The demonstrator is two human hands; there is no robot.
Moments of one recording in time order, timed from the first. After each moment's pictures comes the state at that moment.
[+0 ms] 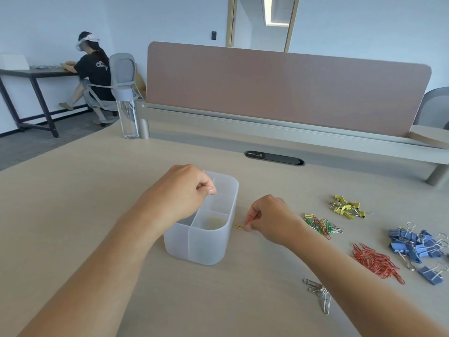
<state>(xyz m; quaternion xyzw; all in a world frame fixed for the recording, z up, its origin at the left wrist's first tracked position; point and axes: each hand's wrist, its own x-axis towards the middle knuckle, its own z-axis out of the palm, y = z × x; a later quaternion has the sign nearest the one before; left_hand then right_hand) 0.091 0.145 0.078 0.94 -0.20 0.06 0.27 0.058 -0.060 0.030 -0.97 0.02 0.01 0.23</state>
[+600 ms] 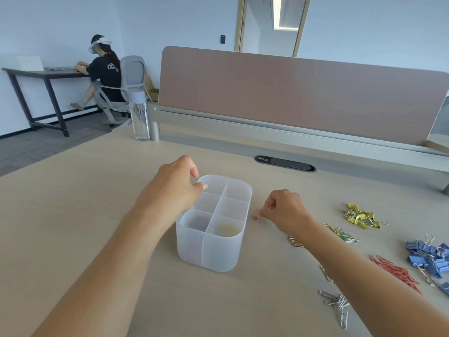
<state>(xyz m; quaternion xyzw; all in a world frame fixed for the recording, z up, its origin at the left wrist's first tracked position) 0.108 0.170 0.075 0.94 -0.07 0.08 0.31 0.091 -0.070 0.026 -0.96 0.10 -0.06 0.24</state>
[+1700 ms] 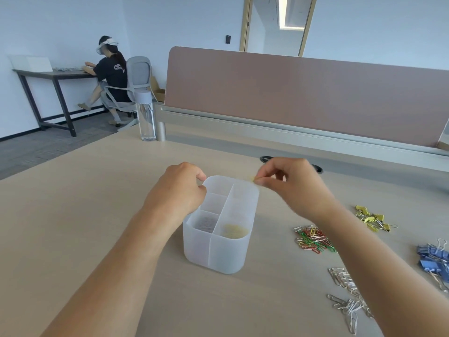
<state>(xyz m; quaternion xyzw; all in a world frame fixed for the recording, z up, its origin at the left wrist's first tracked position) 0.117 0.172 0.068 0.95 -0.06 0.08 0.30 0.071 -0.051 0.090 -0.90 -0.09 -0.18 0.38</state>
